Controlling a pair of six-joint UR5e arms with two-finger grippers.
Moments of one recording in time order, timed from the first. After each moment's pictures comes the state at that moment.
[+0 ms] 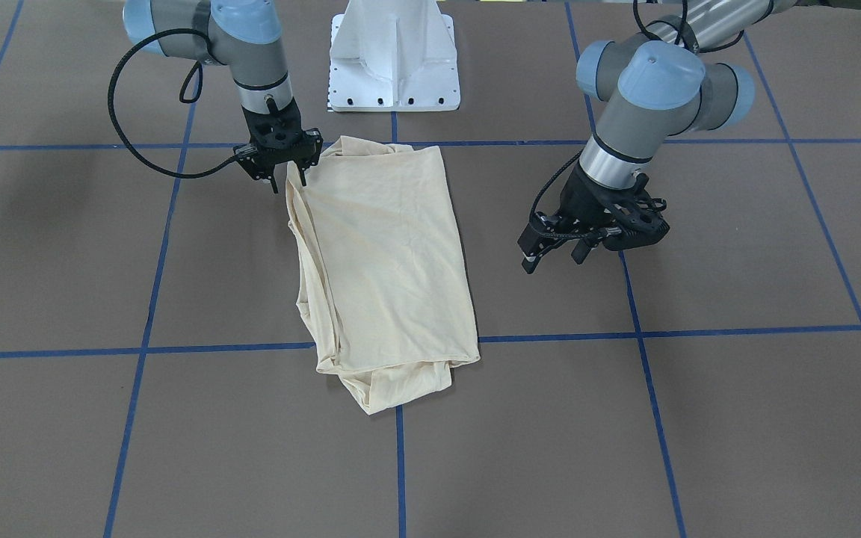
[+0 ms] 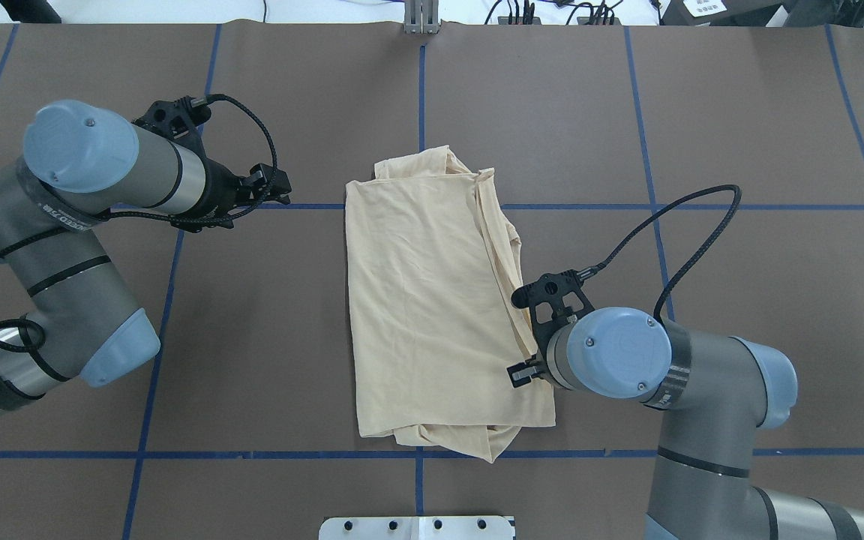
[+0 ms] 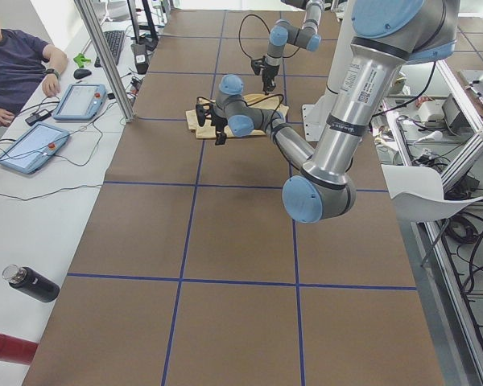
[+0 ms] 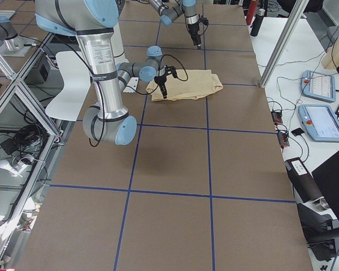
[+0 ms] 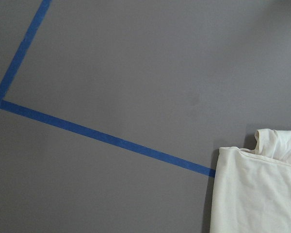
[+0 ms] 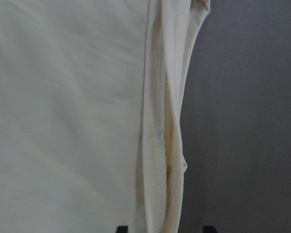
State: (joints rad) left arm -0.72 -1.99 -1.75 -1.99 -1.89 -1.47; right arm 0.35 -1.22 1.96 -1.53 1.64 1.00
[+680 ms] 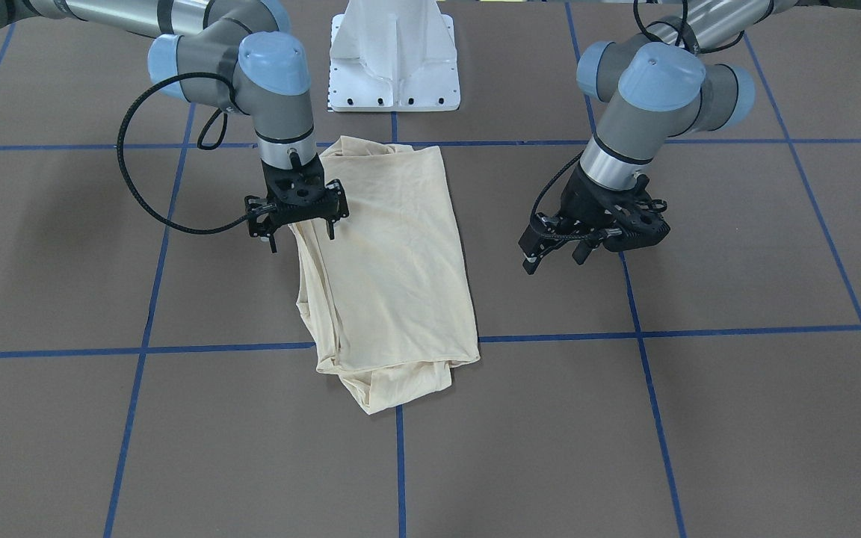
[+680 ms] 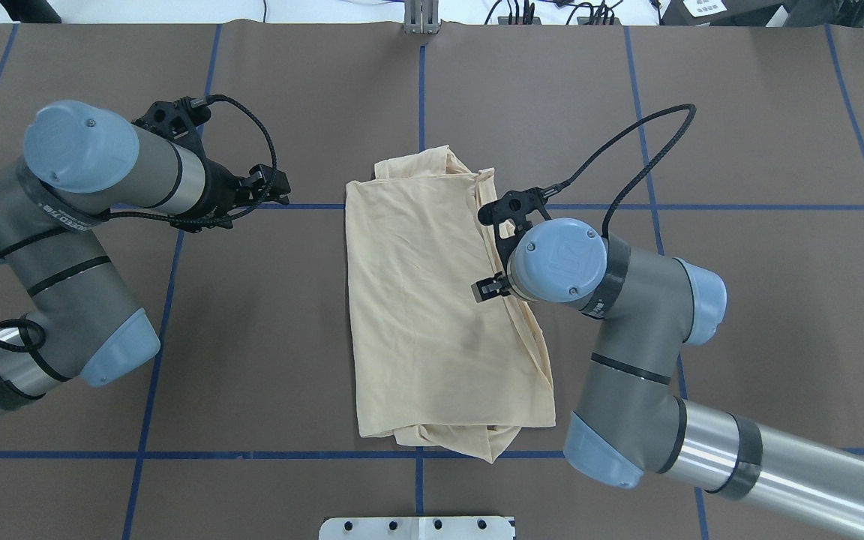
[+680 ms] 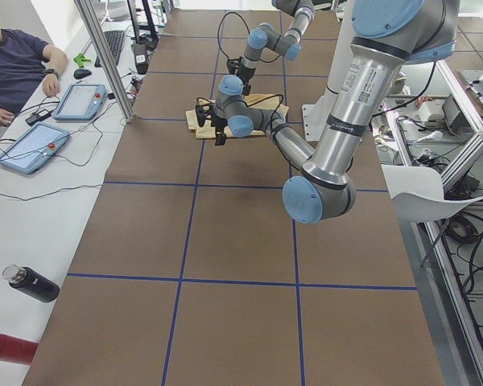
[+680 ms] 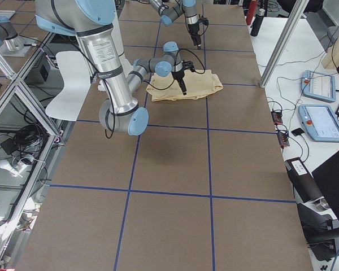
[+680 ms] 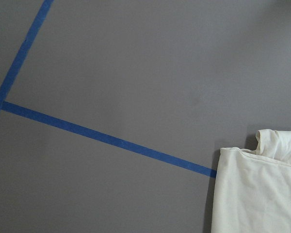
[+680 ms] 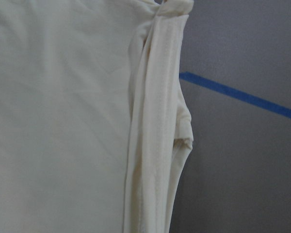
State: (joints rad) left arm -0.72 -1.99 -1.74 -1.98 -1.89 -1.47; right arm 0.48 -1.03 1.71 -1.49 1.60 0.90
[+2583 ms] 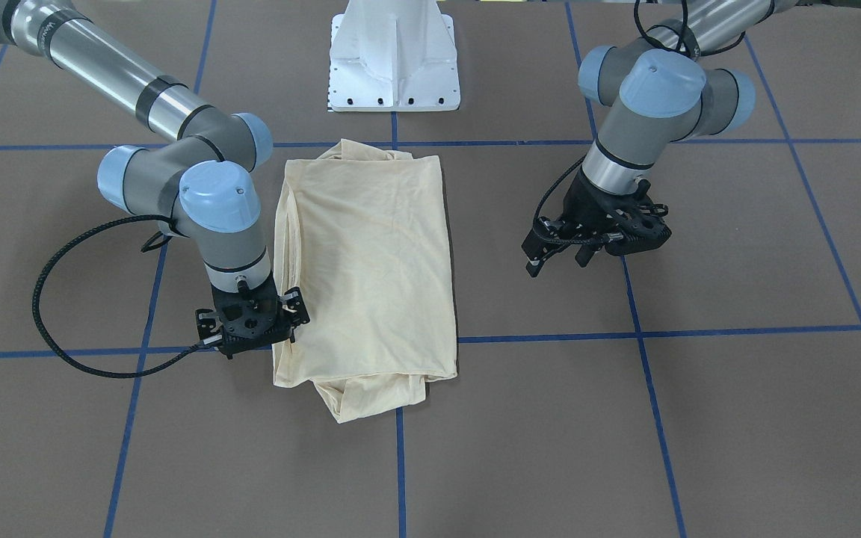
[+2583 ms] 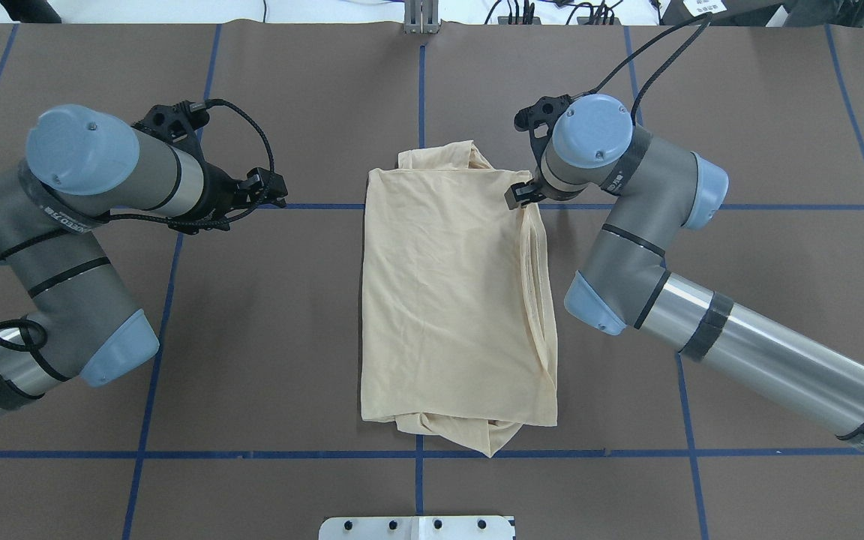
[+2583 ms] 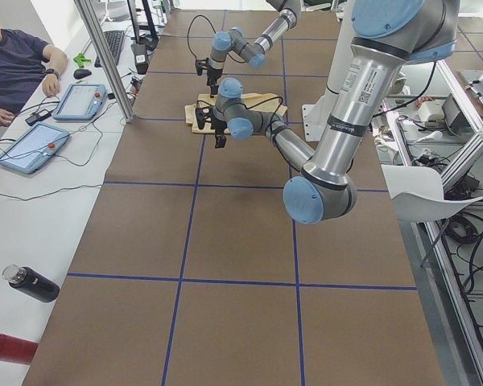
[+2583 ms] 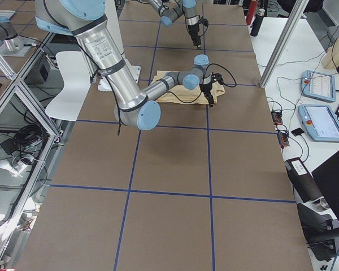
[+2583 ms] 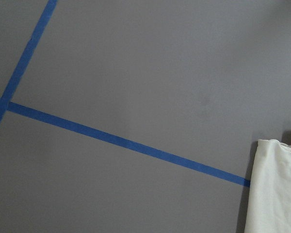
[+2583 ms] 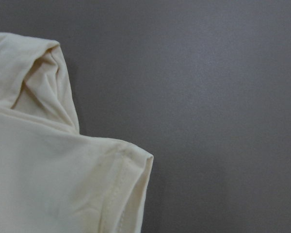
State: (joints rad) left arm -0.72 -1.98 -1.73 -1.99 -1.89 -1.46; right arm 0.70 -0.94 1.39 -1.28 1.76 0.76
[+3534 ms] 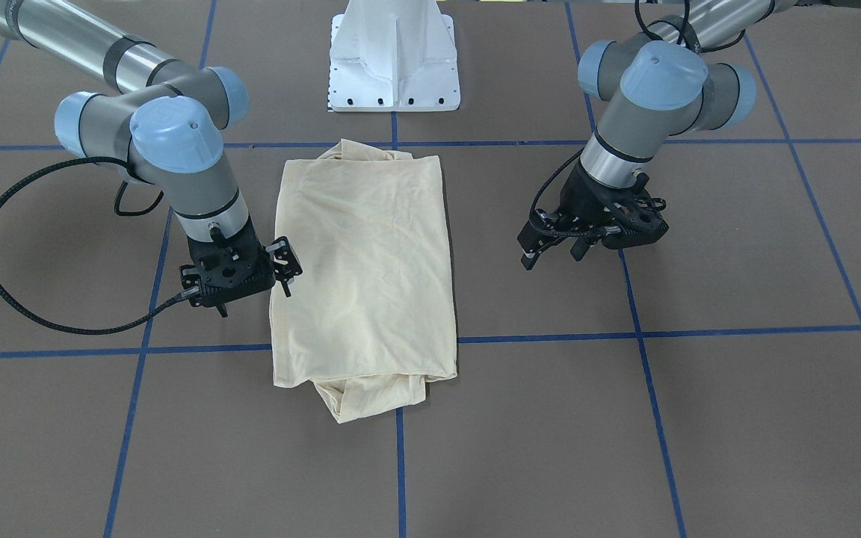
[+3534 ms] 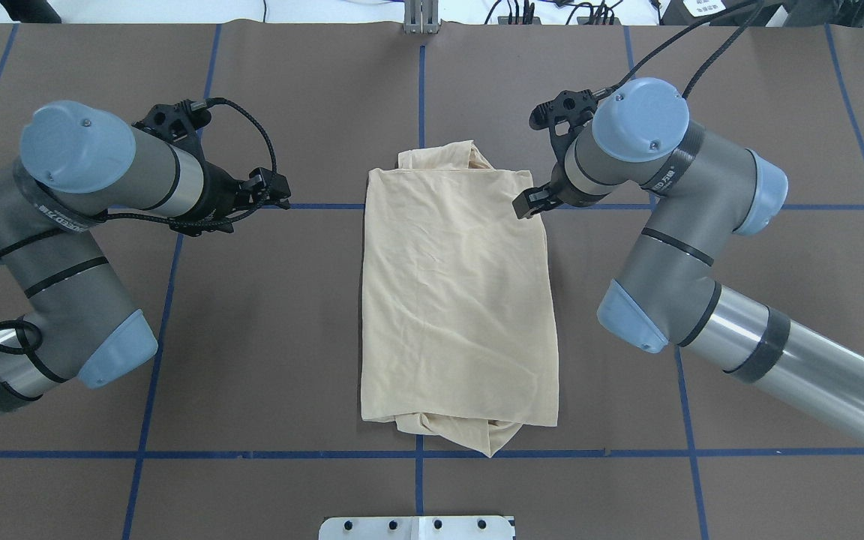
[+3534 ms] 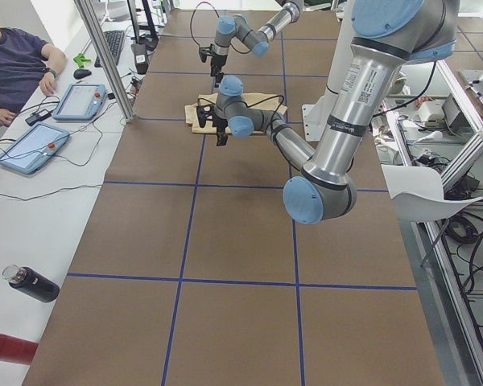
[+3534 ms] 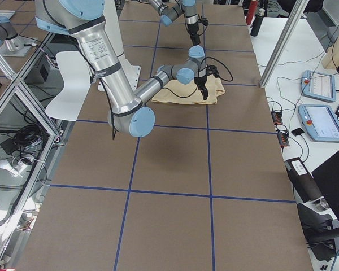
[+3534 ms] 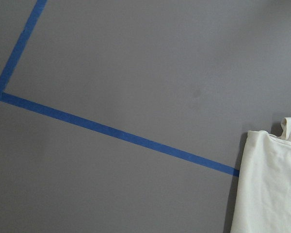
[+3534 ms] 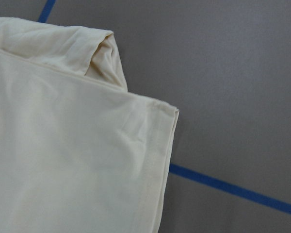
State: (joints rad) left arm -0.72 -1.98 -1.76 -1.99 -1.91 -1.47; right arm 0.71 -1.04 1.67 -1.41 1.89 0.76
